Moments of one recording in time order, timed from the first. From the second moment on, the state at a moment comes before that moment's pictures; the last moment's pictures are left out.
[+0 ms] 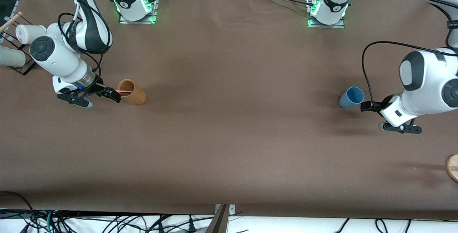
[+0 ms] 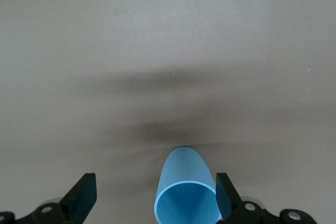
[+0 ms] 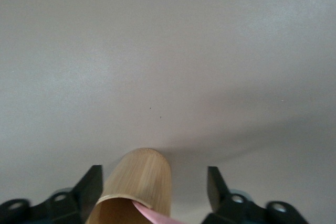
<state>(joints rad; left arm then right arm) -0.07 0.34 0.16 -1.88 -0.03 2.09 0.20 0.02 0.15 0.04 -2.23 0.03 2.45 0.35</state>
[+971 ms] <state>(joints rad) -0.07 0.23 0.20 -2.30 -0.03 2.51 0.31 0.02 0.14 0.08 -2.24 0.03 2.43 0.36</state>
